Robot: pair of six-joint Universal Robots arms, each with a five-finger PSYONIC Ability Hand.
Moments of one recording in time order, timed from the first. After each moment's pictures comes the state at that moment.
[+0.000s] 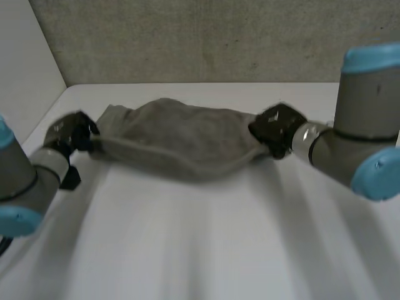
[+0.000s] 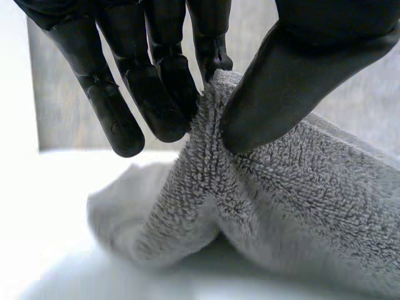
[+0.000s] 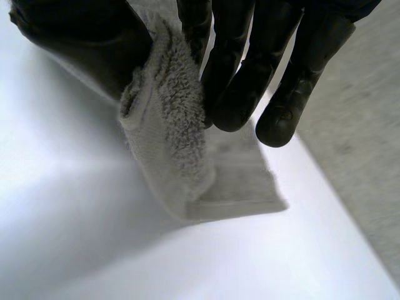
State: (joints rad) left arm 4.58 -2.03 -1.66 3.55 -1.46 2.84; right arm 2.00 -0.98 1.07 0.34 1.38 2.46; left_hand 1.29 1.34 1.34 1.36 1.13; right_hand 1.00 1.33 1.34 1.35 1.18
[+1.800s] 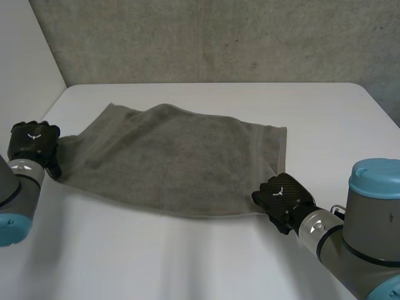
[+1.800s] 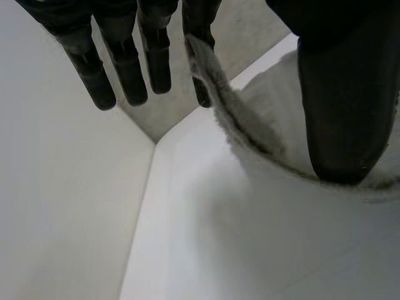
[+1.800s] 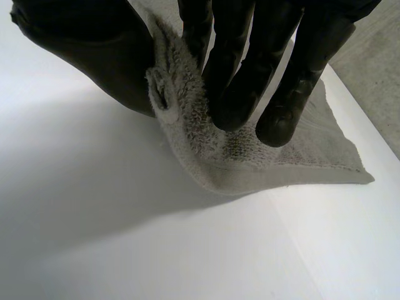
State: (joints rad) left arm 4.69 -2.01 -1.75 3.63 -1.56 3.59; right arm 2.00 -1.22 1.84 -0.13 1.38 2.44; left_hand 0.40 0.41 0.42 0.41 0.20; right_hand 1.00 1.33 1.34 1.35 1.18
